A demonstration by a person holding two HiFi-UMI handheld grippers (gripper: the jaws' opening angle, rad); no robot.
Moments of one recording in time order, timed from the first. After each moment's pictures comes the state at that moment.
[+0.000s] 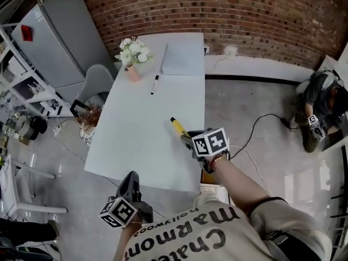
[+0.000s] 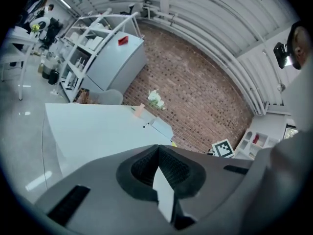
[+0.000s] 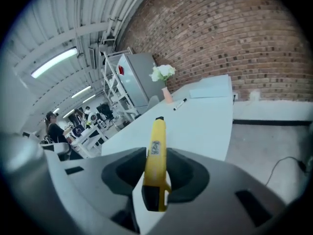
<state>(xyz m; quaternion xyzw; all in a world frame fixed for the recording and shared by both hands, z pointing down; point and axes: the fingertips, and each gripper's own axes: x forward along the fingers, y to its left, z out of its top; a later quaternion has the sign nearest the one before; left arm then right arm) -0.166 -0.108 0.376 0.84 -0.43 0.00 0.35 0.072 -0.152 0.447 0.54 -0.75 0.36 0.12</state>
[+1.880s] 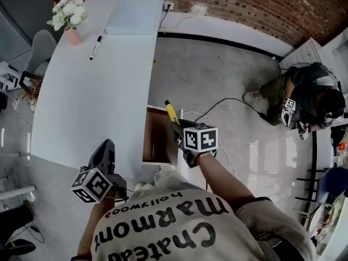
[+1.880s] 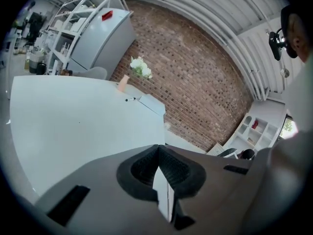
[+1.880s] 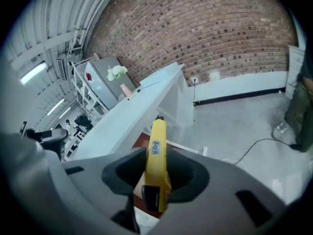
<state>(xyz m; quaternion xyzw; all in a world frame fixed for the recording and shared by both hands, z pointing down) 0.010 -0.098 0.443 0.84 -0.38 0.09 0.36 0.247 -0.037 0.562 0.62 -0.64 0.44 0.10</state>
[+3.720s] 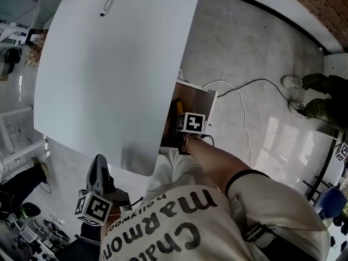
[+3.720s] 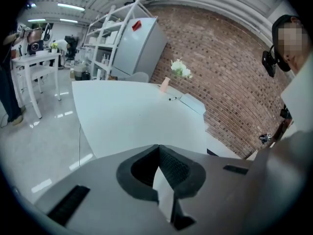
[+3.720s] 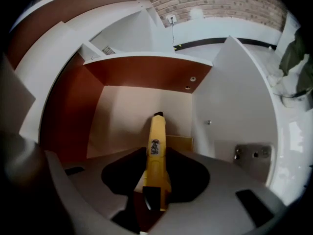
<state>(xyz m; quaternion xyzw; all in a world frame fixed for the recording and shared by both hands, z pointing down) -0.084 -0.091 0.494 0.71 -0.57 0.16 0.39 0.162 -0.047 0.805 0.54 -0.48 0.66 0.19</state>
